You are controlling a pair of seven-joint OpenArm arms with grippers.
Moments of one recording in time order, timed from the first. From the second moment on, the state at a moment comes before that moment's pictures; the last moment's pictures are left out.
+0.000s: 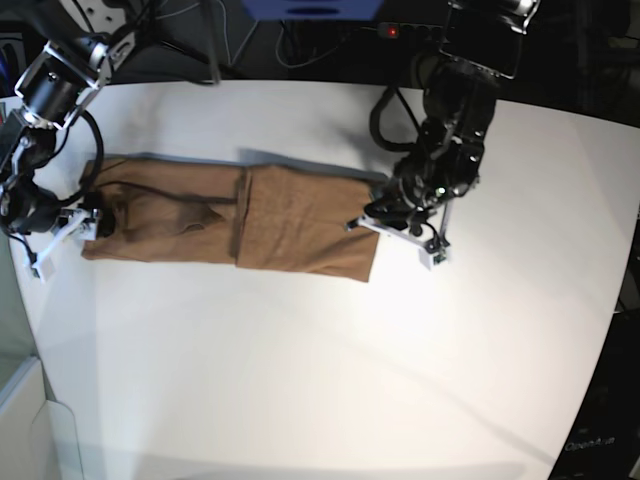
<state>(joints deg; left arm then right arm) 1.3 -6.1 15.1 85.6 -29.1 32.2 47.9 9.9 14.3 40.1 76.2 19.3 40.7 -74.1</state>
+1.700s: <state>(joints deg) 5.7 -5.9 15.0 91.0 -26.8 34.2 49.5 2.9 1.3 13.3 106.9 19.3 40.7 -81.8</state>
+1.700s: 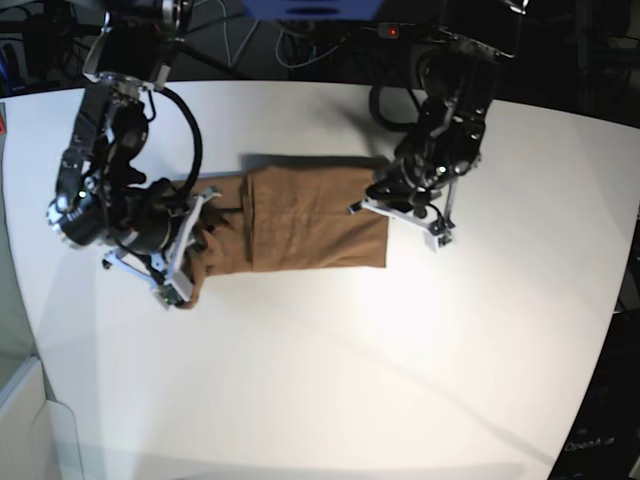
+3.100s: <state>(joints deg) 6.1 -6.3 14.7 95.6 -26.8 36.4 54.8 2.9 -4.9 -10.9 92.4 18.6 40.6 -66.7</state>
